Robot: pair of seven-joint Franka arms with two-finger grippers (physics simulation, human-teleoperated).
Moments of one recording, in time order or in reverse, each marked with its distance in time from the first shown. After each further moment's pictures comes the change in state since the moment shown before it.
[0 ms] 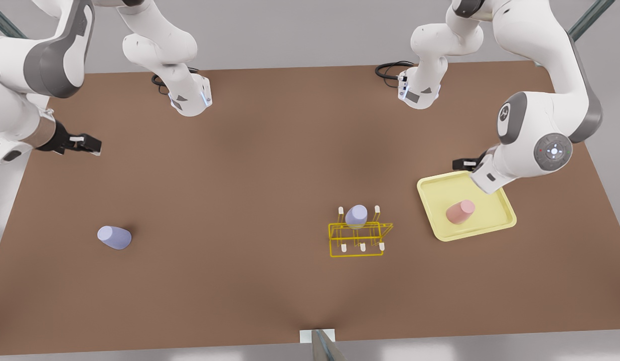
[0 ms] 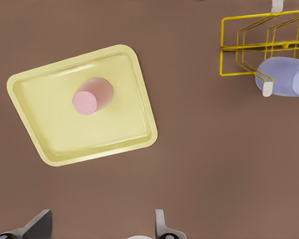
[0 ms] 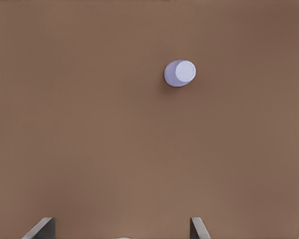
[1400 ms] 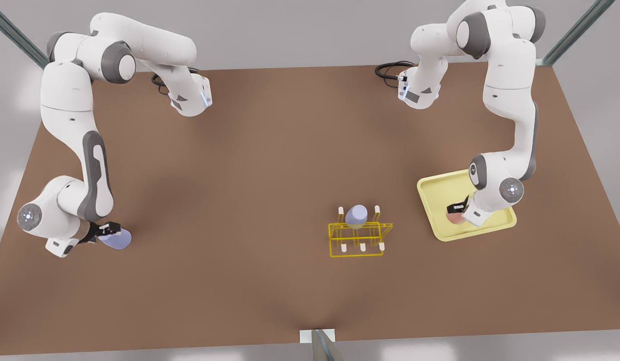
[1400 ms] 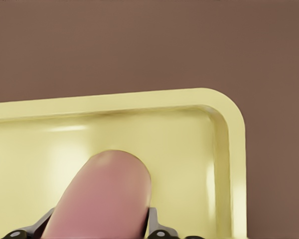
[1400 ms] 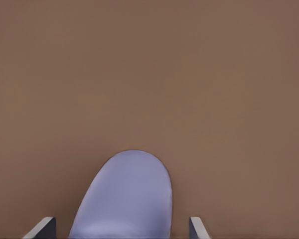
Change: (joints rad) left arm 0.016 0.239 0.189 -0.541 -0.049 0.987 0.021; right arm -0.245 0.592 -0.010 -0.217 0.166 0.892 -0.593
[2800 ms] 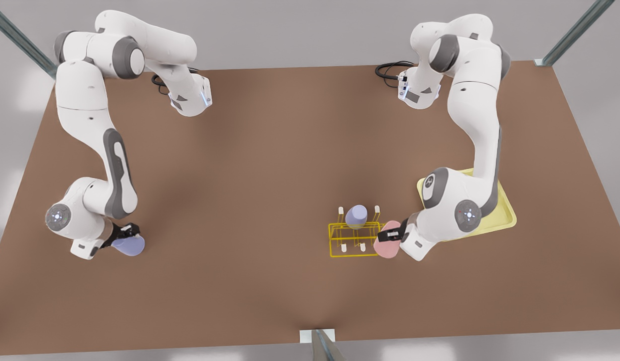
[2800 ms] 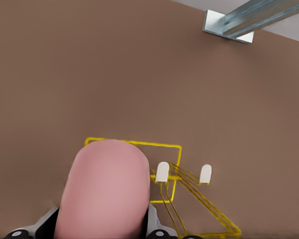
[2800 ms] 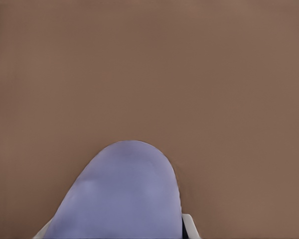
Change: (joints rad) left arm -0.172 0.257 -0.270 0.859 -0.182 -0.483 -0.370; right arm 0.120 -0.033 0.011 -0.051 0.002 0.068 -0.005
